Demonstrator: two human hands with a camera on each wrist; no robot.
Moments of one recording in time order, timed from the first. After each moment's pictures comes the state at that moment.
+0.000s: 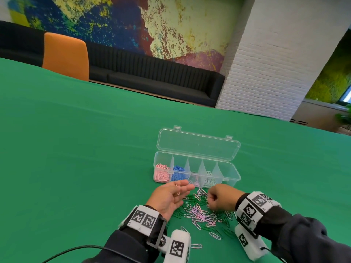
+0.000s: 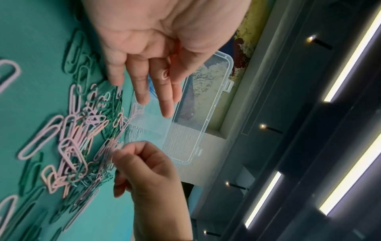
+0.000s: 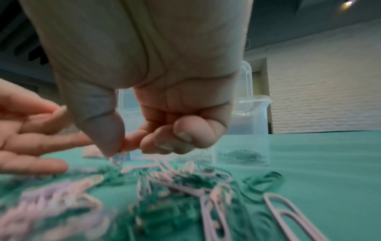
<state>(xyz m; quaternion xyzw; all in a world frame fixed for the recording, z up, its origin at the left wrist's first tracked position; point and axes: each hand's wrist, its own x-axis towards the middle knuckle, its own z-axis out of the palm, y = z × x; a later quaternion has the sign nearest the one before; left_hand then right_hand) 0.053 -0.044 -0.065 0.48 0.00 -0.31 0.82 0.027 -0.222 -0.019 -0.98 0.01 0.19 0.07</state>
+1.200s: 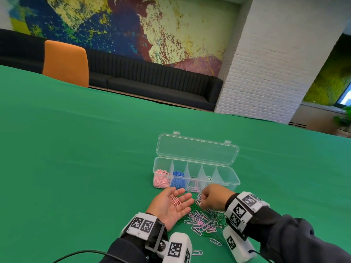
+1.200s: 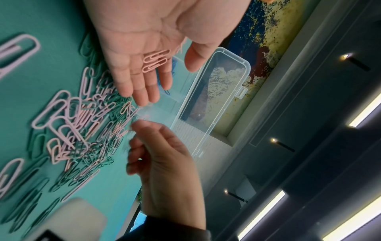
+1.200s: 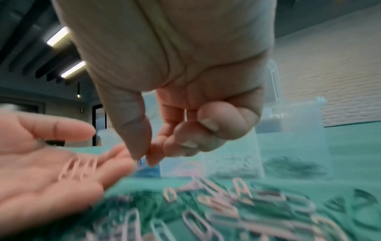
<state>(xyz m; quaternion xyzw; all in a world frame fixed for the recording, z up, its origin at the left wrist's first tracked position) 0.057 -0.048 -0.071 0.37 0.10 -0.36 0.85 0.036 -0.194 -0.008 -0.98 0.08 0.18 0.07</state>
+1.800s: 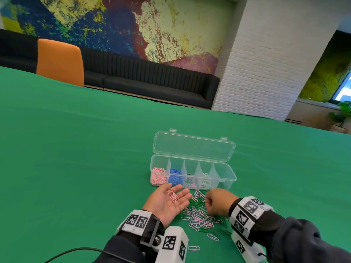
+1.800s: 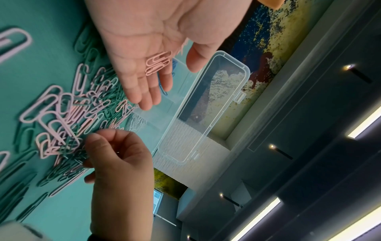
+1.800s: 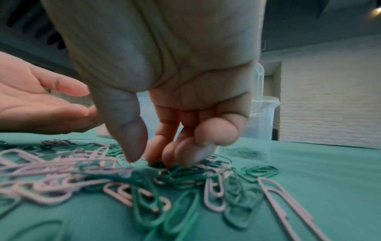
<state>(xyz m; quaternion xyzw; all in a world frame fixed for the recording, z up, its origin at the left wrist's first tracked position) 0.056 -0.046 -0.067 0.32 0.09 -0.37 0.87 0.020 -0.206 -0.022 -0.98 0.07 0.19 0.01</state>
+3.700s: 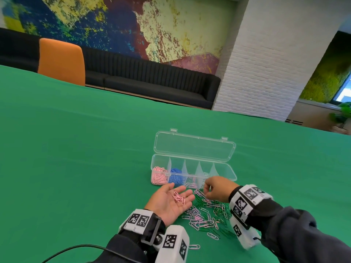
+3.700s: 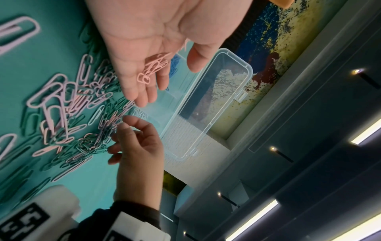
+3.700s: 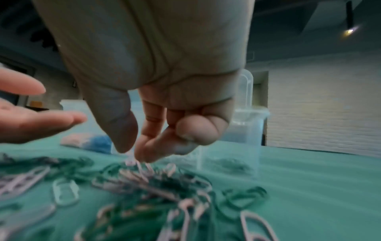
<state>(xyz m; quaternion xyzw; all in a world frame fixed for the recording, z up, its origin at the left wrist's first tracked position) 0.050 -0.047 -0.061 0.33 0.10 -0.38 0.86 0.037 -0.220 -0.006 -0.99 0.04 0.13 0.06</state>
